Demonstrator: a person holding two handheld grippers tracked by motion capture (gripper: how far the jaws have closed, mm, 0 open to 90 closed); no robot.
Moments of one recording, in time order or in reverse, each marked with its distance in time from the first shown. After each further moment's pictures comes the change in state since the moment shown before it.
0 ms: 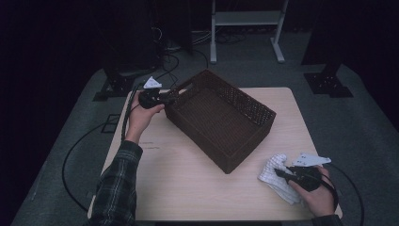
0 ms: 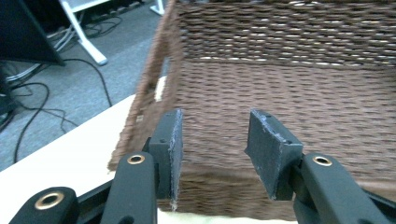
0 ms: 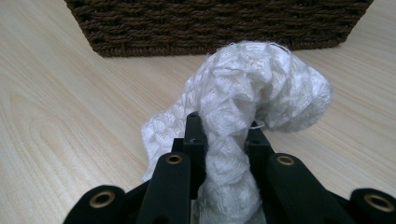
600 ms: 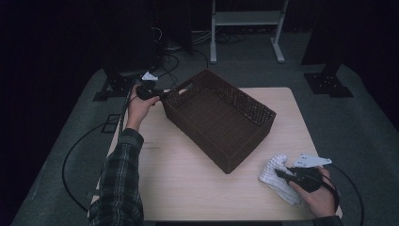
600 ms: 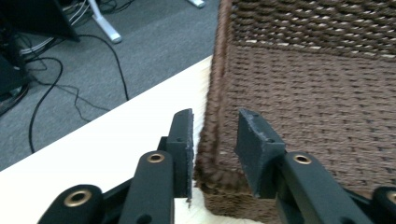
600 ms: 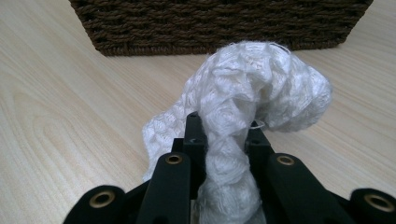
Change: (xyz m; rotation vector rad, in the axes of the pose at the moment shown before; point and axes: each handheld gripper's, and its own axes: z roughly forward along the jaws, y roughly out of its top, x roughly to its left) left arm 0.043 -0.001 0.031 0.083 0.021 -0.051; right arm 0.002 -0.001 -0.002 0.001 -0.004 -0.005
